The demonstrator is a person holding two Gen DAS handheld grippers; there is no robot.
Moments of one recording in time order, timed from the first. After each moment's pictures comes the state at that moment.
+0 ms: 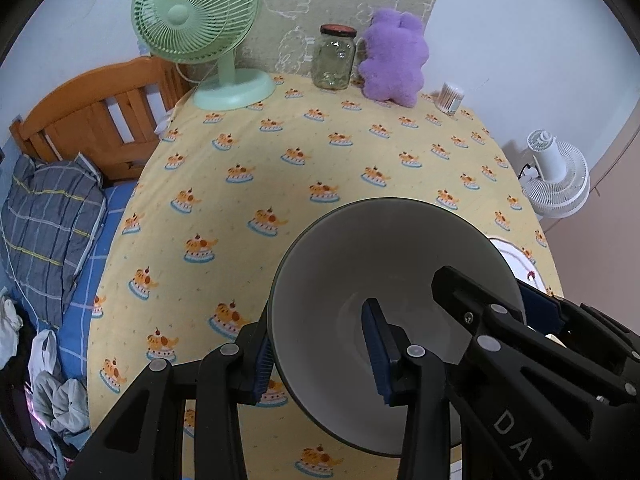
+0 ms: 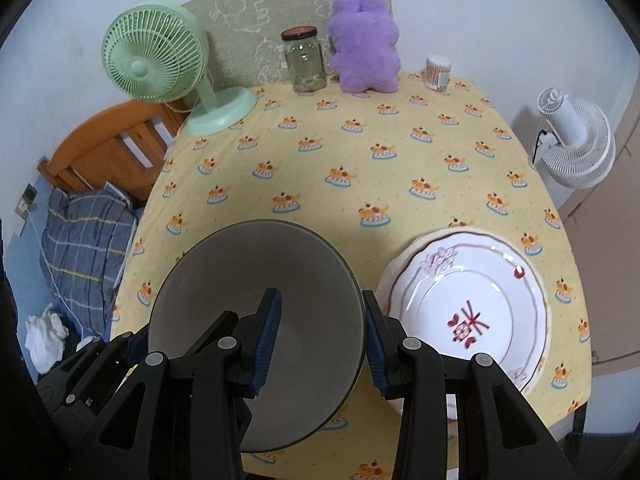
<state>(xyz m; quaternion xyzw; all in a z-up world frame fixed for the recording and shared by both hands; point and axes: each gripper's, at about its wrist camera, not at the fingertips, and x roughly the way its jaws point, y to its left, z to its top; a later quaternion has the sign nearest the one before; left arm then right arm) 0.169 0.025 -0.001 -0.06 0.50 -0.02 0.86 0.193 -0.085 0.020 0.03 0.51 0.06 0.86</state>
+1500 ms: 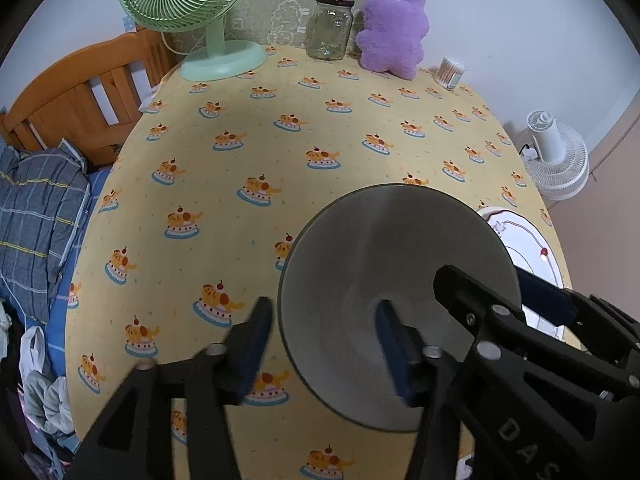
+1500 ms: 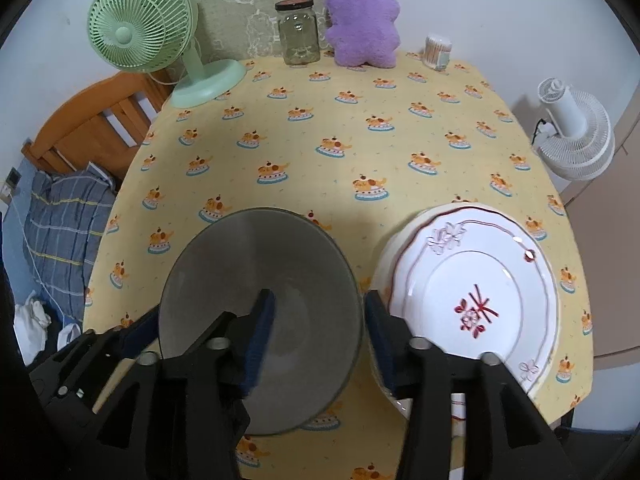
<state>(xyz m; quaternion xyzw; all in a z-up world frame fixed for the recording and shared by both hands) 0.173 0.030 -0.033 -0.06 0.53 -0.05 0.85 0.192 -0.080 -0.011 0.01 0.53 0.04 0.85</state>
